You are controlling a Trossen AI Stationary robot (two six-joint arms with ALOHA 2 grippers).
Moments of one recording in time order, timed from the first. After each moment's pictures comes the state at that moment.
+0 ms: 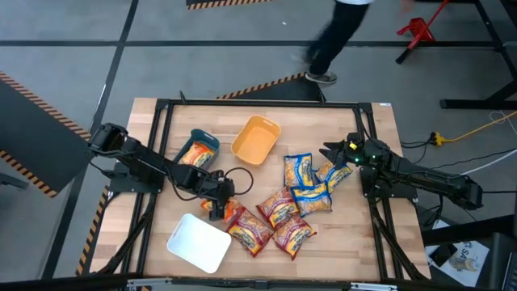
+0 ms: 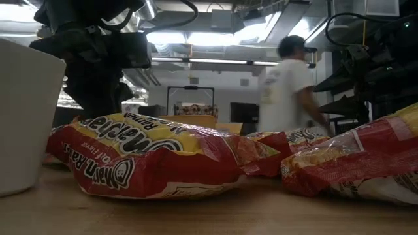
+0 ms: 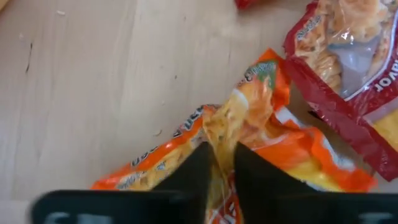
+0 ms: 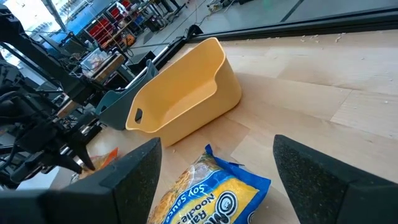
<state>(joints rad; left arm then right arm) -0.29 1.52 0.76 -0.32 -0.09 -0.41 -0.39 0.25 0.01 0.00 -0.01 0.65</state>
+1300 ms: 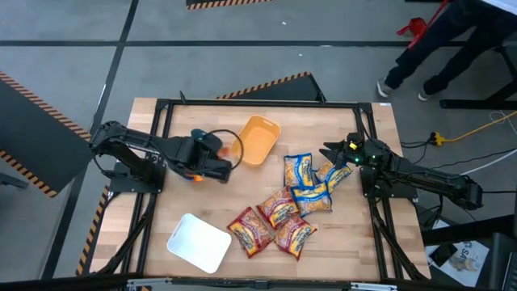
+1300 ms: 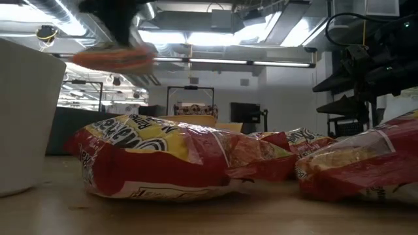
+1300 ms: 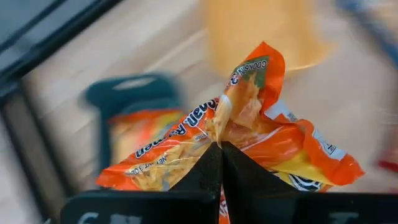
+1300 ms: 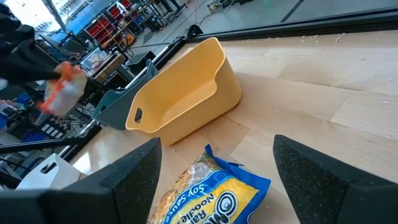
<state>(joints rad) -0.20 1.52 1.46 -1.45 -0.53 -1.18 -0.39 0.25 0.01 0.00 -0.01 0.65</state>
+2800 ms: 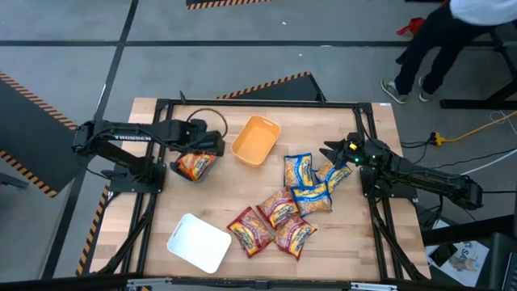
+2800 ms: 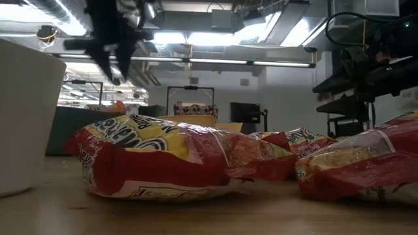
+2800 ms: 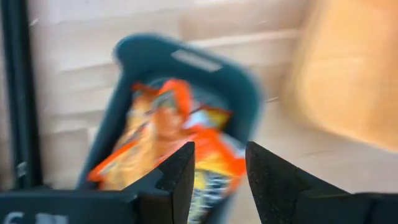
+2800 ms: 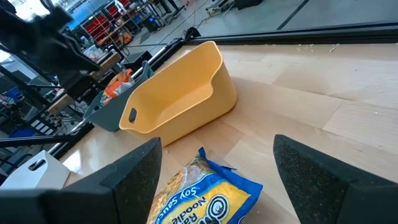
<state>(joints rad) 0.10 1.30 1.11 -1.14 -0.40 -1.31 -0.39 0.25 0.01 0.00 0.01 0.60</state>
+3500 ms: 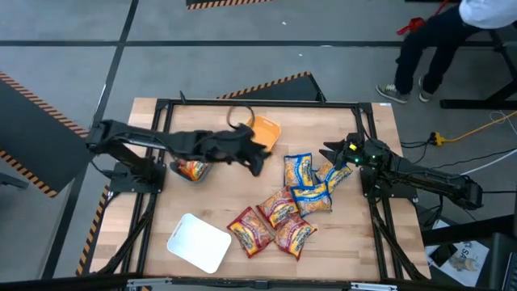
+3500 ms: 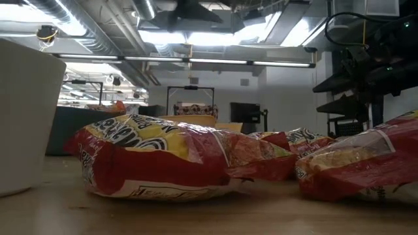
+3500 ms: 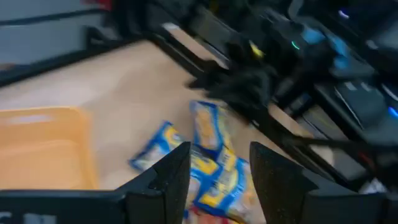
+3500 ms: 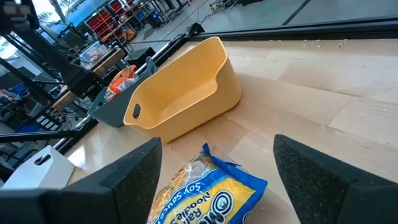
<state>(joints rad) -0.06 1.47 1.25 -0.19 -0.33 -0.67 -0.39 0.25 0.01 0.00 -0.02 0.59</state>
